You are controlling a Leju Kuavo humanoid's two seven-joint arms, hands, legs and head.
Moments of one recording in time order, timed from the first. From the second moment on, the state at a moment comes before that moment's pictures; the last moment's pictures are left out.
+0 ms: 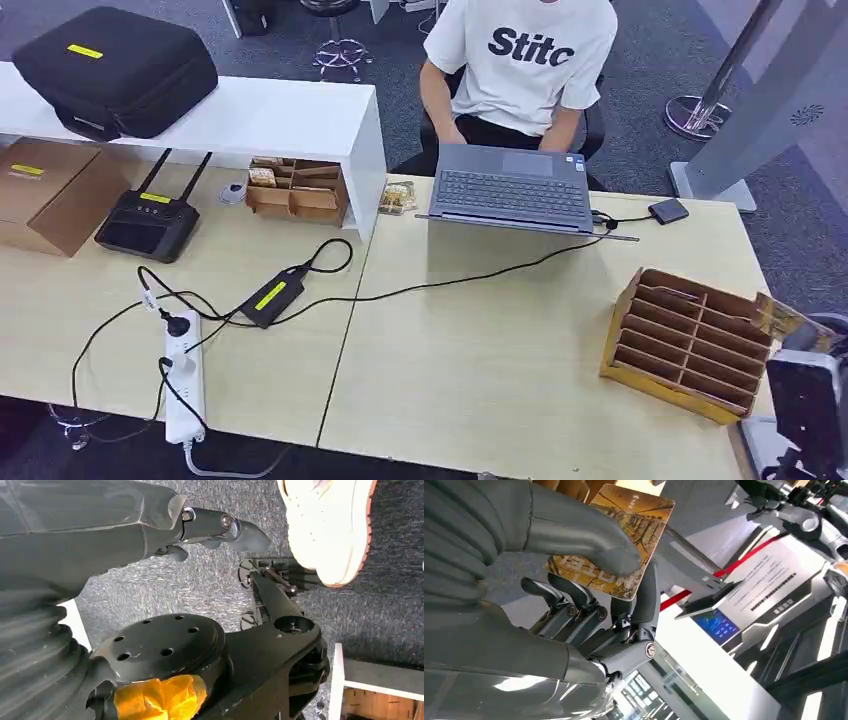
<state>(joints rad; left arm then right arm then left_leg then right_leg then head) -0.03 0.04 -0.70 -0.13 0.80 0.00 0.06 0.00 0.11 -0.61 -1.83 0.68 -0.14 -0.33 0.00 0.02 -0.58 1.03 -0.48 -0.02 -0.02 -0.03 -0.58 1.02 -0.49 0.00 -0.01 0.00</state>
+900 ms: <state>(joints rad) -0.03 0.04 -0.75 -0.13 0.88 0.01 0.05 0.02 0.05 -0.87 -1.71 0.79 -0.02 -0.17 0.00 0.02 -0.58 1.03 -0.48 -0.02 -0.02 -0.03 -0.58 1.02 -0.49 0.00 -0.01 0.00</state>
